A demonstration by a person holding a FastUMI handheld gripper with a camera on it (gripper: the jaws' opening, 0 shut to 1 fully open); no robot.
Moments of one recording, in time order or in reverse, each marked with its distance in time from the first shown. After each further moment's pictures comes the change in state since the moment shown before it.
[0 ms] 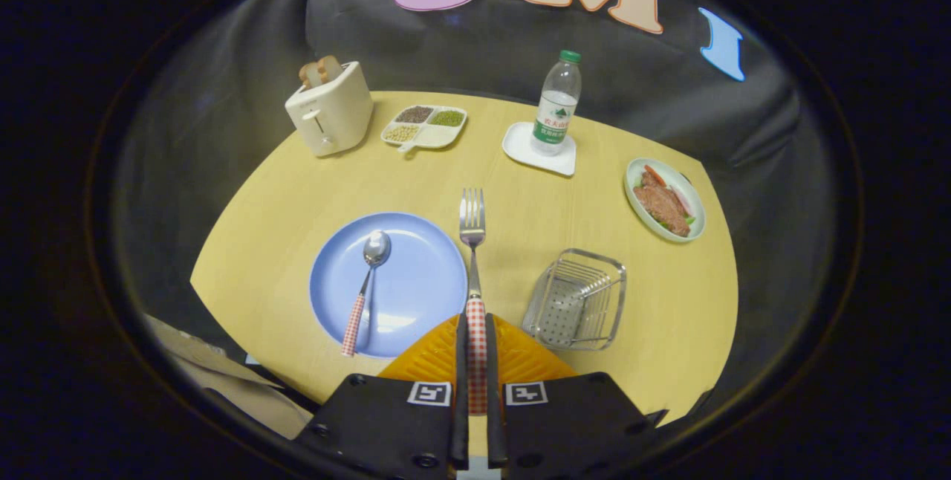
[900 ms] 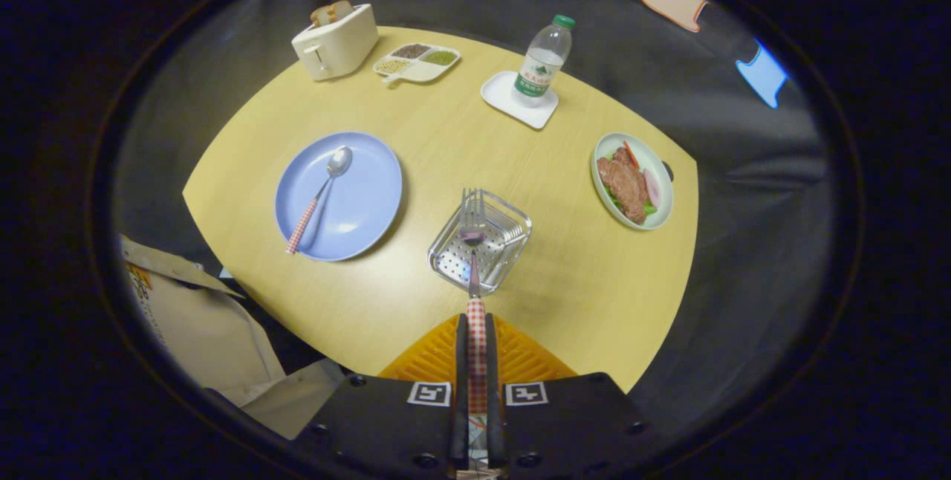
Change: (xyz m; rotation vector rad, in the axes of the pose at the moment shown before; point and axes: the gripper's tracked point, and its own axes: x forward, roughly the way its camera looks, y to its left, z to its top) arm -0.039 -0.099 -0.027 -0.242 0.329 -0.018
